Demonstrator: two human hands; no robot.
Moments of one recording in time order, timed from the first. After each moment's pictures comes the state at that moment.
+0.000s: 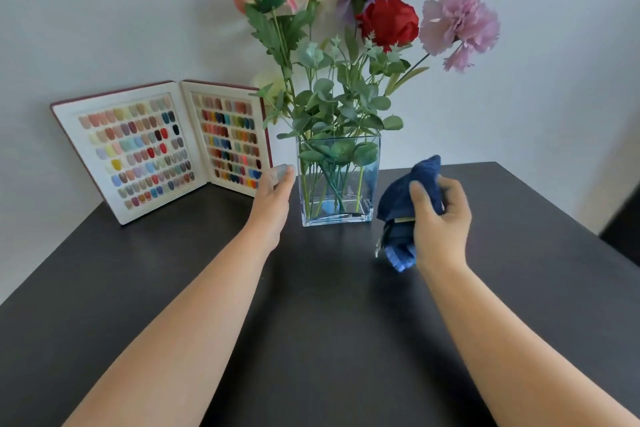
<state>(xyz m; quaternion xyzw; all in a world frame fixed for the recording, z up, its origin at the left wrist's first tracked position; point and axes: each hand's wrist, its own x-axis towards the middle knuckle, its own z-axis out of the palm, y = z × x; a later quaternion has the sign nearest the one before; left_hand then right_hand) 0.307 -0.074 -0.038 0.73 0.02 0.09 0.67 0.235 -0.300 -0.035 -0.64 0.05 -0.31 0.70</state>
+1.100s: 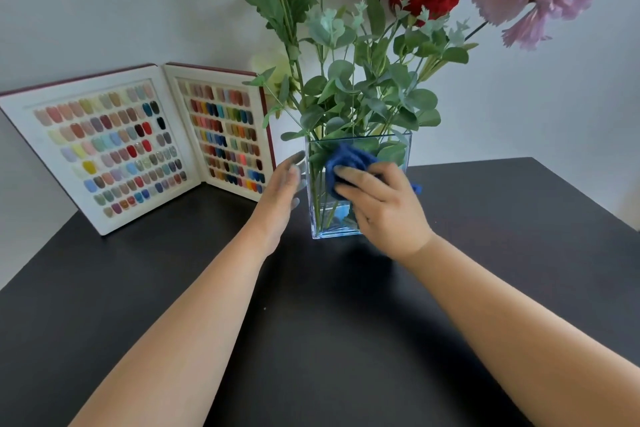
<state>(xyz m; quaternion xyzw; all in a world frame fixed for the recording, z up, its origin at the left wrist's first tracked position) 0.367 -0.054 -0.067 0.71 -0.10 0.02 0.70 0.329 -0.250 -0.041 -0.80 -0.35 -0.47 0.12</state>
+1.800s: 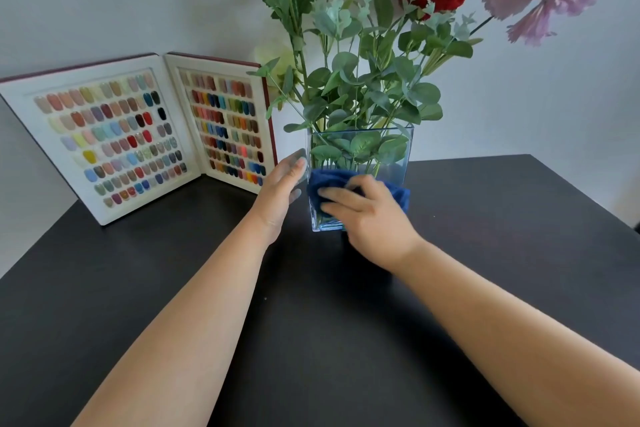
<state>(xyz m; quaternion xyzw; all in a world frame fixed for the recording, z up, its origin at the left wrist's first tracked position) 0.373 -0.054 -0.069 0.68 -0.07 -0.01 0.73 0.316 -0.237 -0.056 -0.85 -0.38 -0.37 0.07</state>
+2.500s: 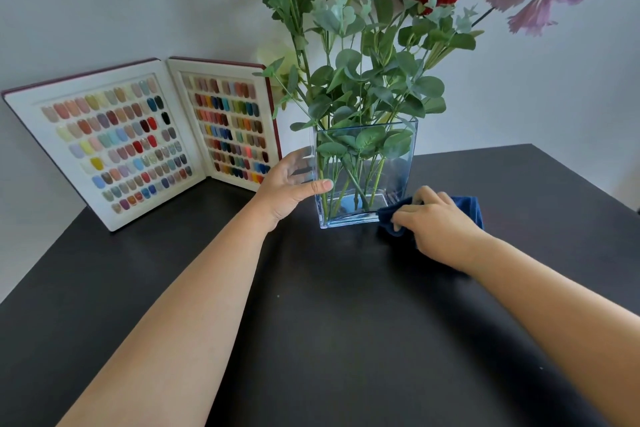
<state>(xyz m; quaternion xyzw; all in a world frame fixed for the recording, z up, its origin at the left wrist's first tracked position) 0.391 -0.039 -0.067 0.74 -0.13 -0.03 0.66 0.310 -0.311 -0.067 -0.97 -0.24 -0.10 -0.01</state>
